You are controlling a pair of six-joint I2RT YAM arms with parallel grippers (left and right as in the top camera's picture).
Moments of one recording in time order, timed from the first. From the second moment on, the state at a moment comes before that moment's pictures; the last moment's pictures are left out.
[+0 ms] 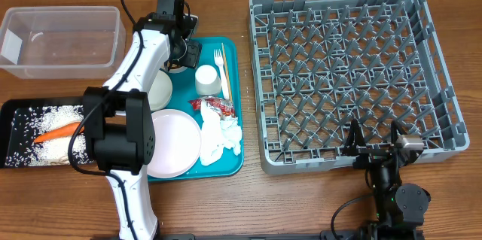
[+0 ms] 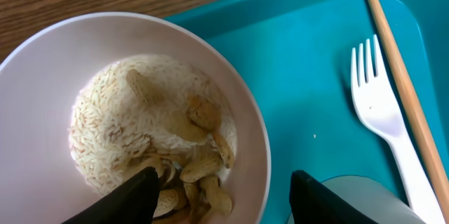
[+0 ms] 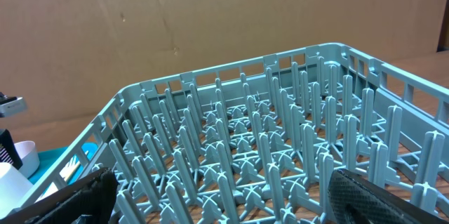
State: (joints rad) left arm -0.13 2.18 1.75 -0.78 0.02 0.11; right arm -0.08 0.01 0.02 -0.03 -0.11 0.20
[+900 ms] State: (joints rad) left arm -0.13 2.24 1.77 -0.82 0.02 0.10; right arm -0.08 0.01 0.02 -0.03 -0.11 0.20
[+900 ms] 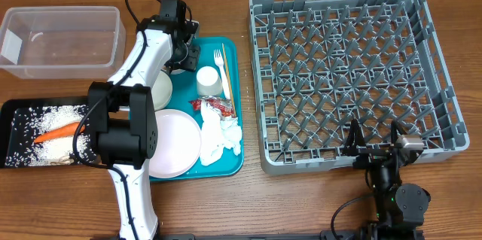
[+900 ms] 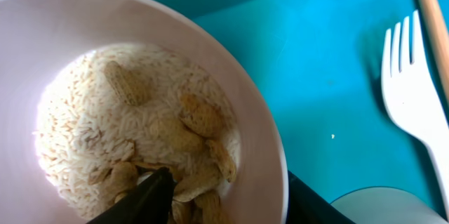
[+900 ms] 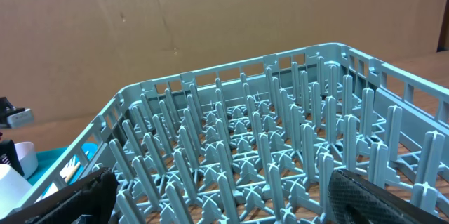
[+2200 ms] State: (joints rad) left arm -0.13 2.24 1.85 -0.93 0.01 0.08; right arm -0.08 0.01 0.02 -0.03 -0.11 0.20
